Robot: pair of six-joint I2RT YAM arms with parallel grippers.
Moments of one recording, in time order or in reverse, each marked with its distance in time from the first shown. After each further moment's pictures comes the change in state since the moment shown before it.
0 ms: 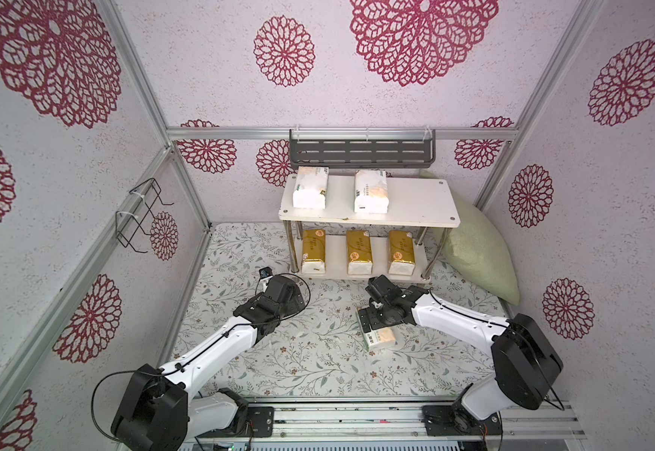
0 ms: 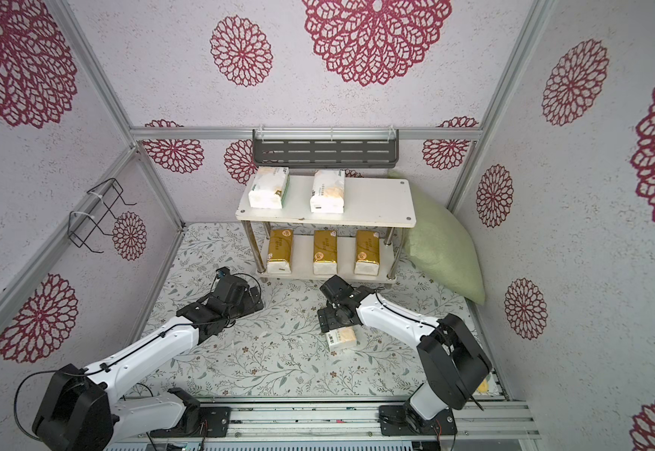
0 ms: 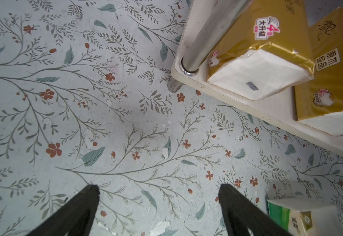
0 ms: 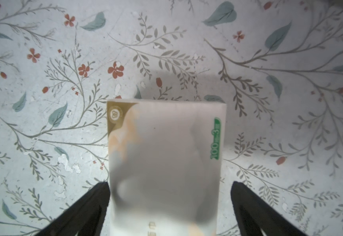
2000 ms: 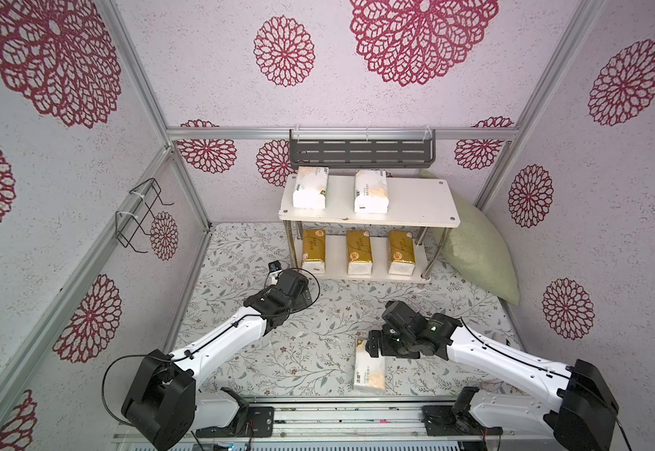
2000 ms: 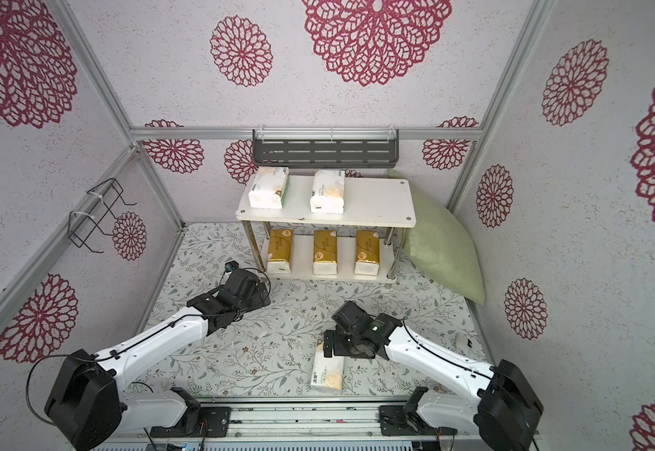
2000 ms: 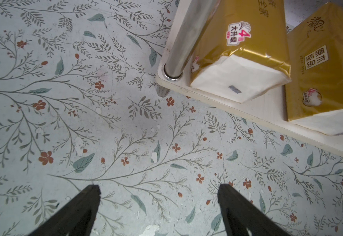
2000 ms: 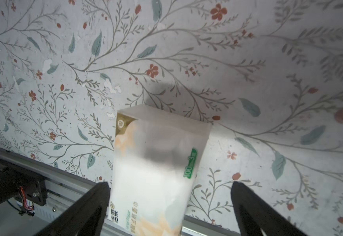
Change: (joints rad) left arm -0.058 0.090 0.106 -0.046 -0.053 -0.002; right arm 0.164 -0.348 -0.233 -0.079 -0.189 0.430
